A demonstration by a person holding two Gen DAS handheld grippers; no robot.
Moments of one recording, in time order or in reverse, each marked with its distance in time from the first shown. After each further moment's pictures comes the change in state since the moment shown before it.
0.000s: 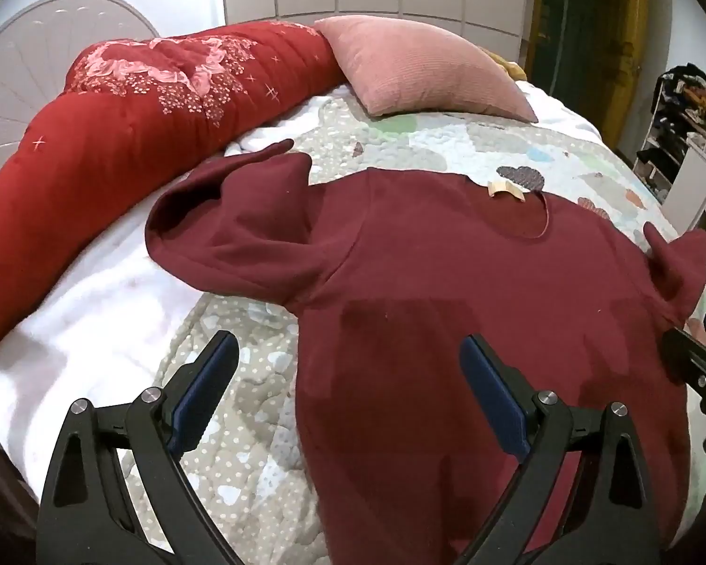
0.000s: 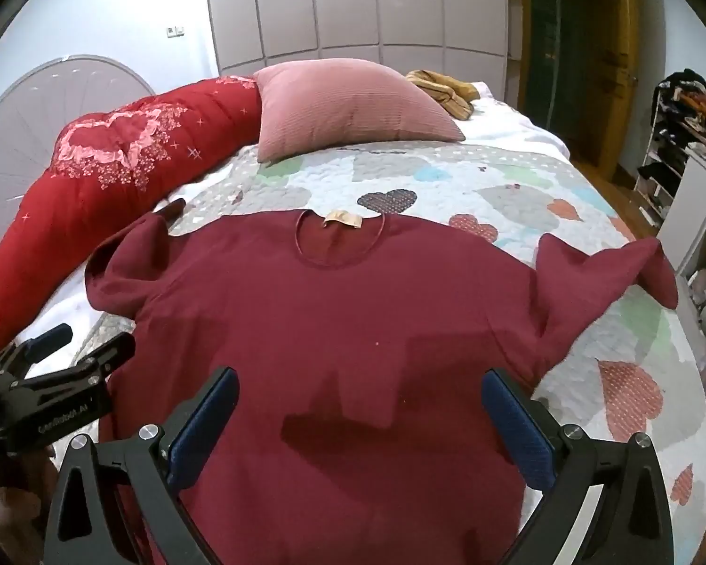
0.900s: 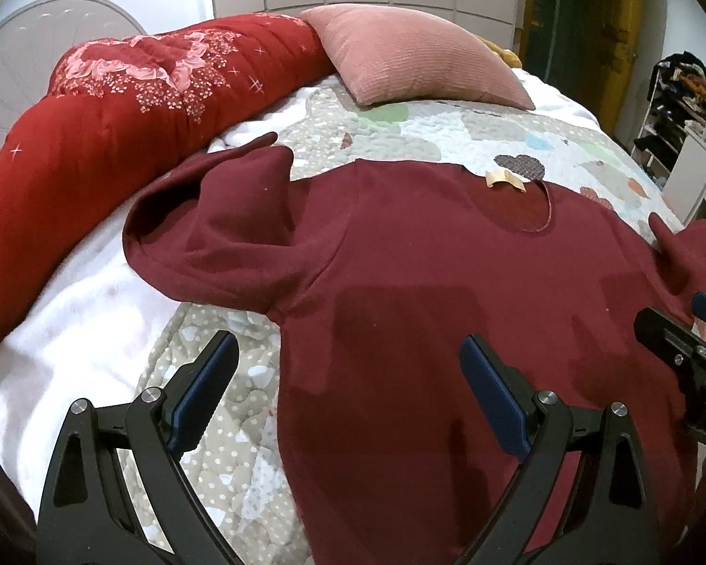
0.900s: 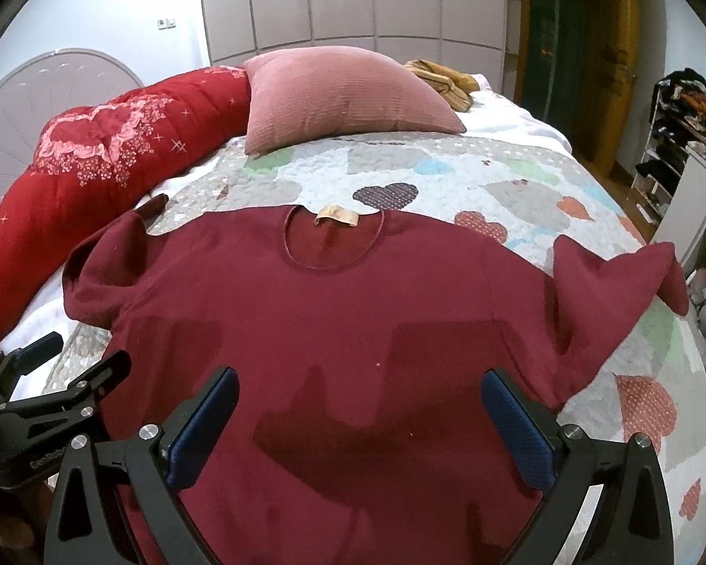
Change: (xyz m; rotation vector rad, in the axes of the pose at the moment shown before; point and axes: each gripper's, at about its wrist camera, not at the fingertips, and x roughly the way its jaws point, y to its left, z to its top) left arm 0.020 -0.009 0.008 0.024 0.023 -0.007; right arm 0.032 0.006 0.014 -0.009 -0.003 -0.031
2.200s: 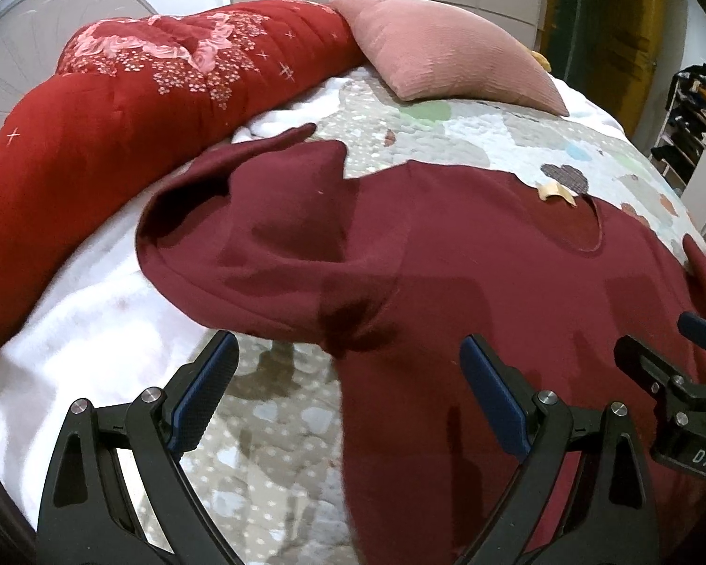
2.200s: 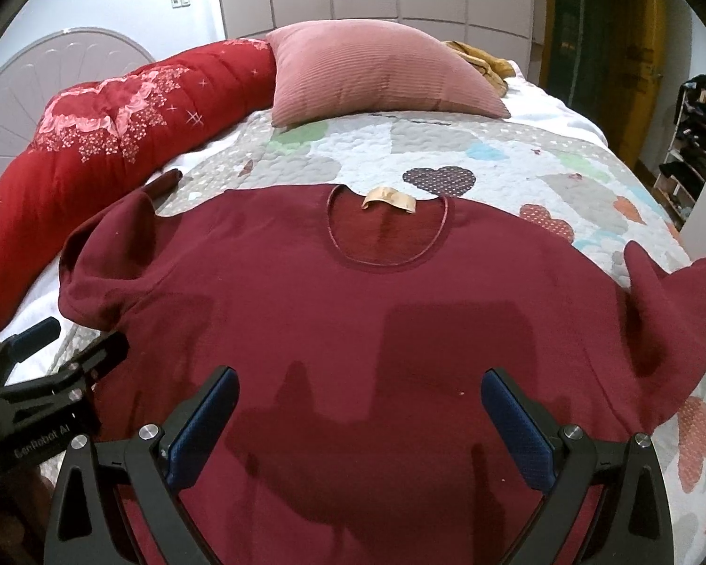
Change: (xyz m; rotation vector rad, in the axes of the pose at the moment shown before) left arm 0.029 0.039 0.016 -0.039 0.020 0.026; right arm 0.048 0.040 0.010 -0.018 0.068 0.073
